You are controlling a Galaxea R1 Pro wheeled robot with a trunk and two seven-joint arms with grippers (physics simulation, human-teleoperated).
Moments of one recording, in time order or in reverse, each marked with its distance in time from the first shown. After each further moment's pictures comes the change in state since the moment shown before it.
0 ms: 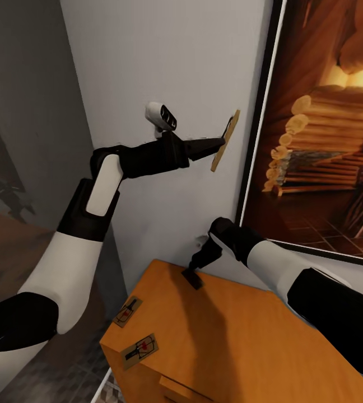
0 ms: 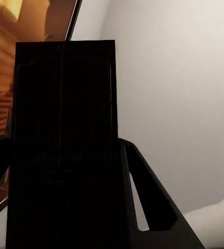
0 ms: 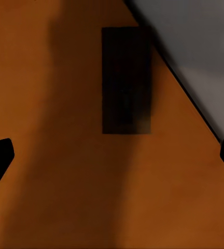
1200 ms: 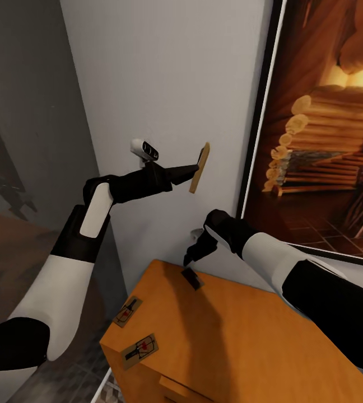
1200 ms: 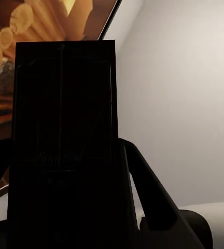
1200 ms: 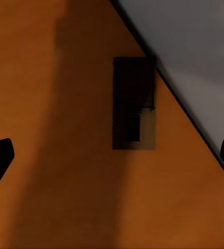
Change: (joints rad) left arm 0.145 0.057 0.068 0.014 -0.013 0.004 -0.041; right arm -0.054 0.036 0.013 0.024 -0.033 0.014 -0.006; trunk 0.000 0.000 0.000
